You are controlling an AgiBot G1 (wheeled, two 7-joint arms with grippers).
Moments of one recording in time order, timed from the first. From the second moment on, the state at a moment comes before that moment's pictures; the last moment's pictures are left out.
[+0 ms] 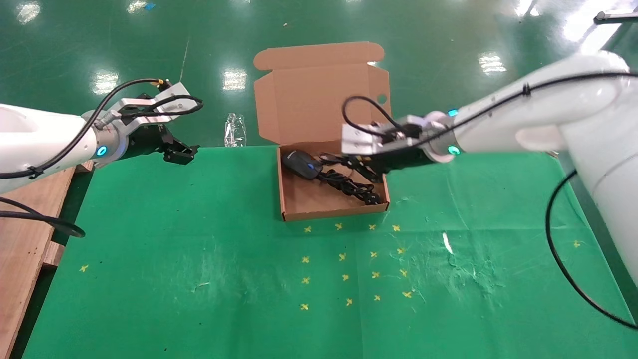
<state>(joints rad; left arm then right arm) -1.64 0.92 1.16 -1.11 2.30 0.77 -1.15 1.74 -1.35 -0.72 0.37 -1.79 -1.05 -0.26</state>
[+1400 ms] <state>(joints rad) -1.64 0.92 1.16 -1.11 2.30 0.77 -1.15 1.60 -1.19 -0.62 0.56 -1.56 -1.14 -0.17</state>
